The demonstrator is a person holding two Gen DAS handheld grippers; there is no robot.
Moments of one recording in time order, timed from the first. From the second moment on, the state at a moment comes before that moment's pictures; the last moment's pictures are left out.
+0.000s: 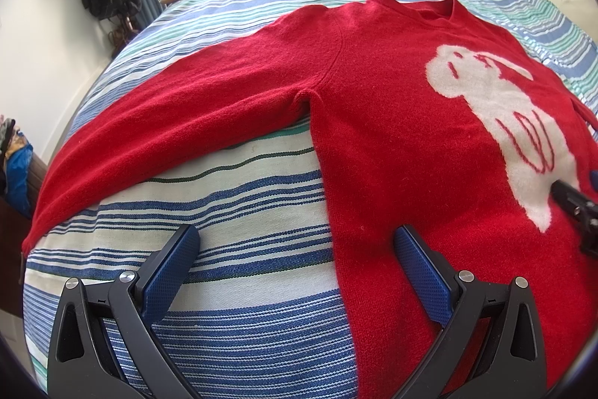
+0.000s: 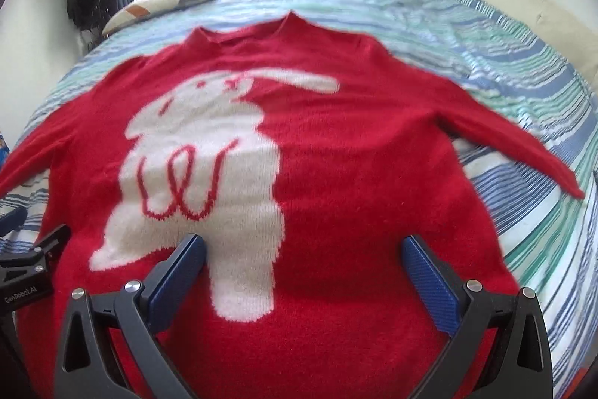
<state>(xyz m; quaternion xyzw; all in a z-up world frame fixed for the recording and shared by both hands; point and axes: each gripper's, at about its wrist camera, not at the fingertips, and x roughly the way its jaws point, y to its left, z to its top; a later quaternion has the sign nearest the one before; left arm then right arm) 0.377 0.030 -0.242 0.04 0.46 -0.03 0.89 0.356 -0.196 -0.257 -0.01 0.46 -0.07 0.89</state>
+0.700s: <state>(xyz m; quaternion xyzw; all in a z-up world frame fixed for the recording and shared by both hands) 0.378 0.030 -0.242 0.04 0.46 -0.03 0.89 0.352 -0.199 -0.263 0.00 0.45 -0.06 0.89</state>
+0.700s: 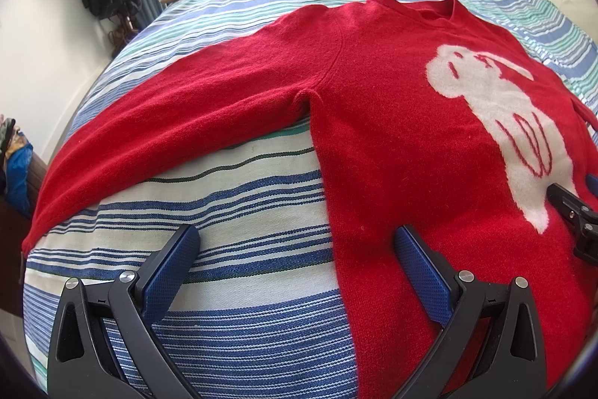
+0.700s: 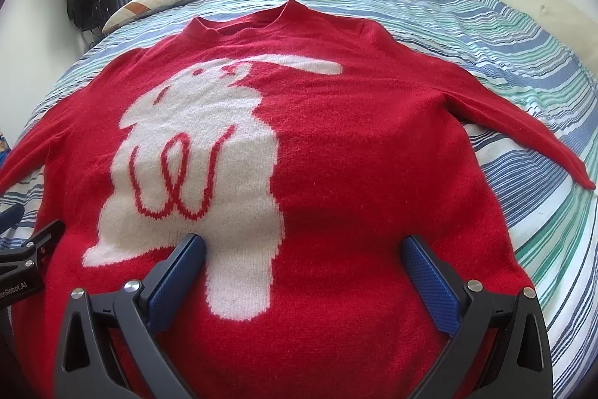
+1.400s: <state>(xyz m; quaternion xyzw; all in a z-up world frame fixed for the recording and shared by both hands) 0.378 0.030 -0.242 0.04 0.46 -0.03 0.89 0.352 -0.200 -0.263 0.00 0.44 -0.06 0.89</state>
